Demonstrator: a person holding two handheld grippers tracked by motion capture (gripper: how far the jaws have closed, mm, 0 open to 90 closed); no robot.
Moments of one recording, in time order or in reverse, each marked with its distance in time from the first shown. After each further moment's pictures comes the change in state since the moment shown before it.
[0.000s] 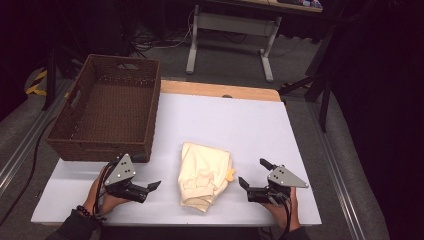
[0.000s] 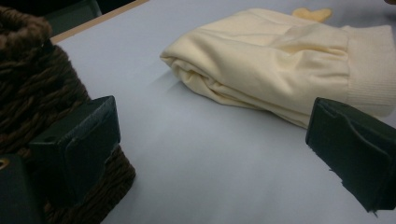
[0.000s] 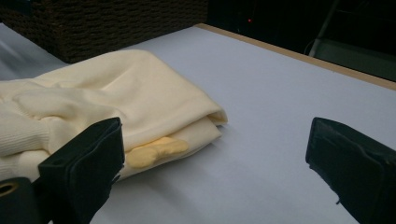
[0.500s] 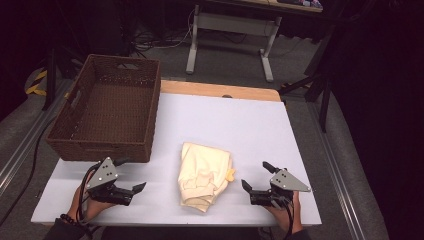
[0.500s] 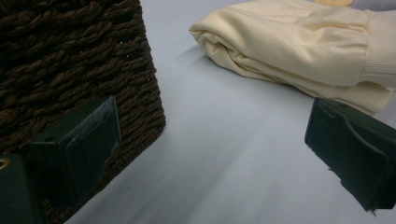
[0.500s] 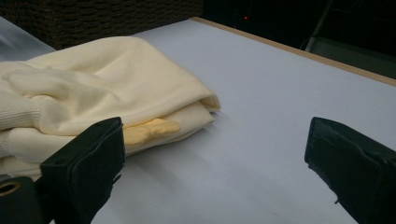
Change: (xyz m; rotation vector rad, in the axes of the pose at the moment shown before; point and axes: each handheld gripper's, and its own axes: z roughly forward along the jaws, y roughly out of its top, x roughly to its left) left arm 0.010 -0.022 -0.028 0.000 0.046 -0.071; right arm -0.003 -0.011 -0.005 0.009 -0.018 -0.011
